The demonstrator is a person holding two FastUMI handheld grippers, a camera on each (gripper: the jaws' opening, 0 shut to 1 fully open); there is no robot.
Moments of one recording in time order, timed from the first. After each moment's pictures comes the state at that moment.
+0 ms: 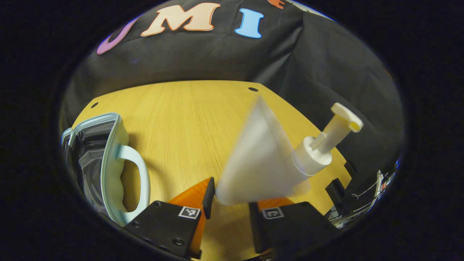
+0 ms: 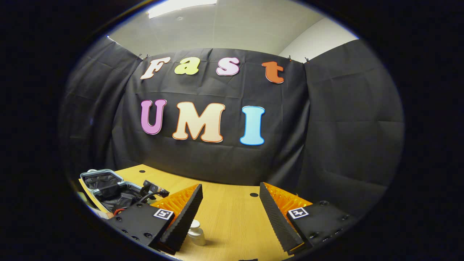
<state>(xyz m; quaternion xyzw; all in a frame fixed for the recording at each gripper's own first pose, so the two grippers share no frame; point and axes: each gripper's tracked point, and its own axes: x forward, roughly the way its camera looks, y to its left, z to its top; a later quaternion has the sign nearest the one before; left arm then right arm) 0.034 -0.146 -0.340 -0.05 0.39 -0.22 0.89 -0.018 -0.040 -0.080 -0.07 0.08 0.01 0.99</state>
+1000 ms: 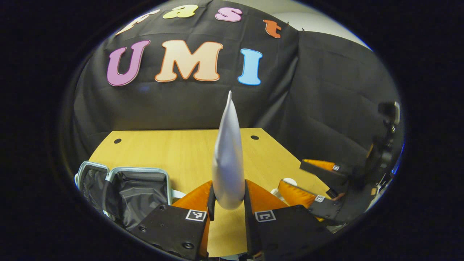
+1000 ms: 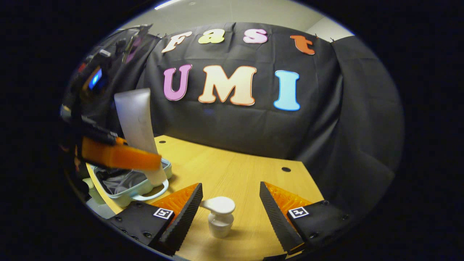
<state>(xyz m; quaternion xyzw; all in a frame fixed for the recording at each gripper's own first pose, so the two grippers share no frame) 0.042 -0.087 -0.162 -0.07 0.26 -0.20 0.94 0.000 0.028 -0.246 -0.07 0.20 0.11 0.97</state>
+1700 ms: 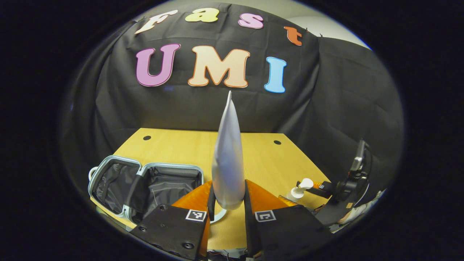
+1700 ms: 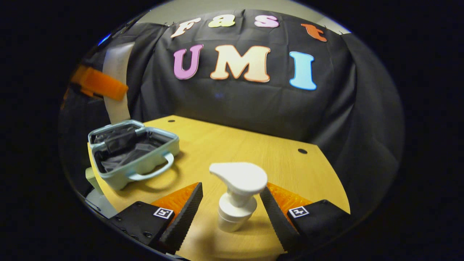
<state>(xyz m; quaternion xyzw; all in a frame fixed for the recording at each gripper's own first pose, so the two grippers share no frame) 0.021 -0.014 -0.144 -0.07 0.26 -0.11 0.96 -0.017 0.035 -0.349 -0.09 0.29 0.13 0.94</state>
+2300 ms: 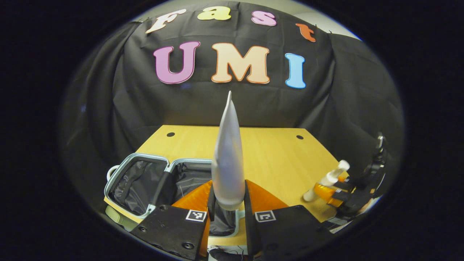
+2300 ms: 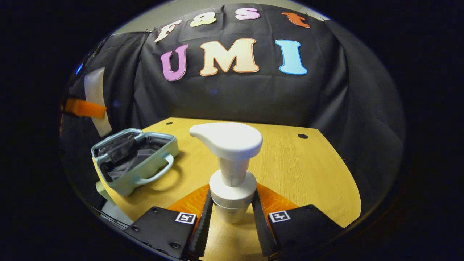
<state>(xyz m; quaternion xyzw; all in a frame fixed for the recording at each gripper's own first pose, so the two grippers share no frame) 0.013 0.059 -0.177 -0.04 0.30 -0.05 0.95 -0.013 0.032 -0.309 -0.01 0.29 0.11 0.95</state>
